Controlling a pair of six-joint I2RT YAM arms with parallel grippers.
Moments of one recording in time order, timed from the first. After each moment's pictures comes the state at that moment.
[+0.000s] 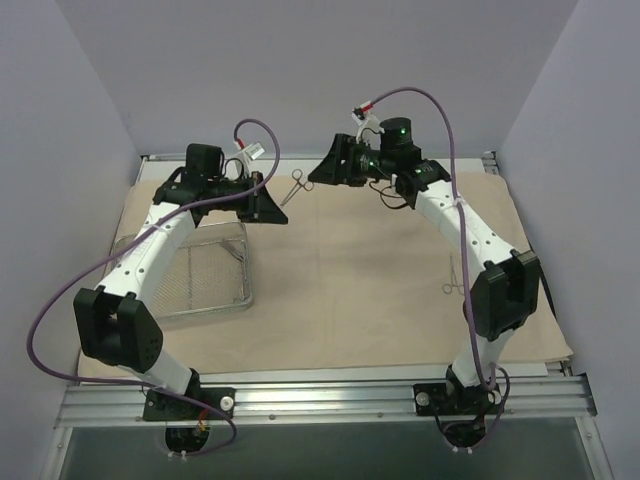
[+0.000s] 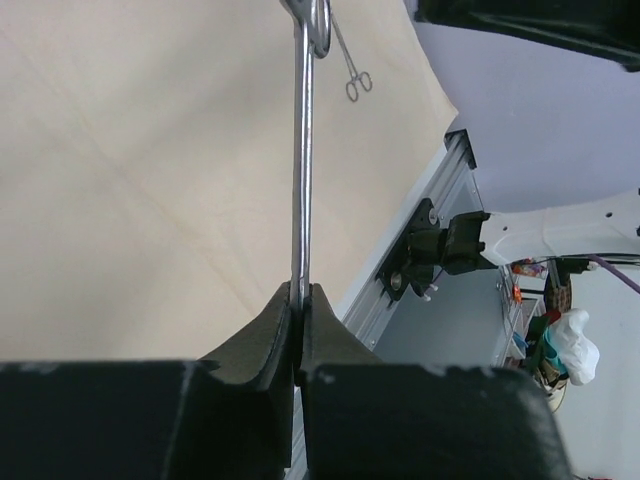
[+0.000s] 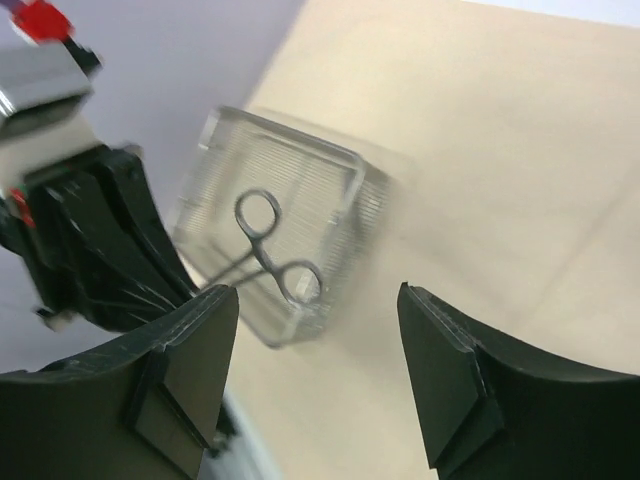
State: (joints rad) left arm -0.26 1.57 1.47 -0.61 0.87 -0.36; right arm 0.41 1.78 1.63 -0.19 -0.65 0.63
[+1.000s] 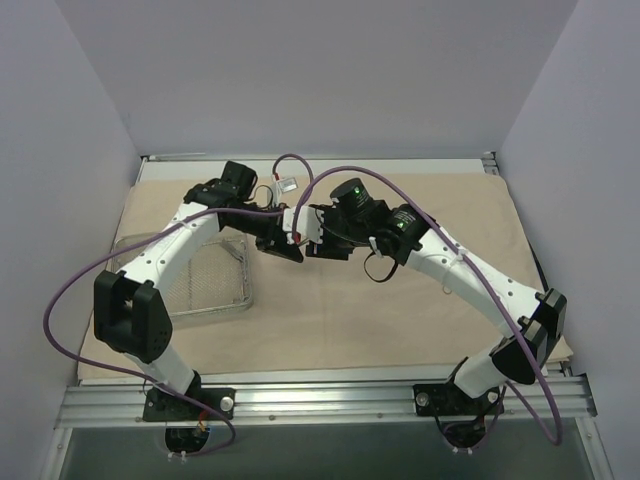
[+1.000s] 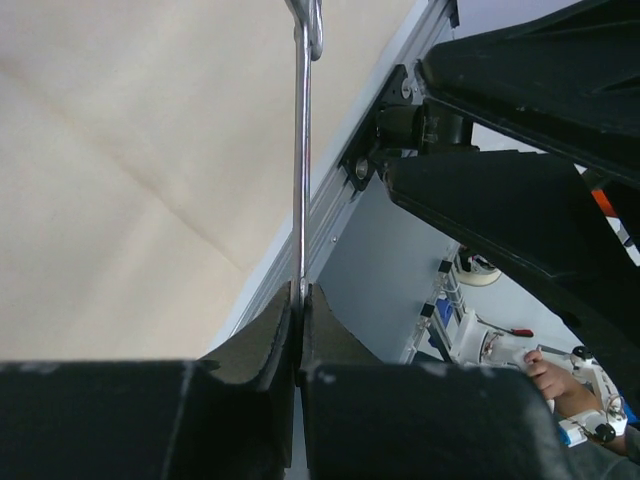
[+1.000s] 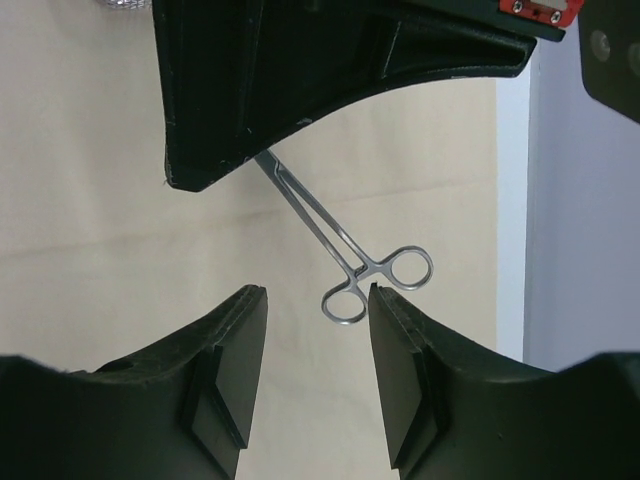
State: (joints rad) left arm -0.39 1.65 1.46 -0.90 0.94 -0.21; right arm 0.82 1.50 1.50 -0.73 -0.12 -0.77
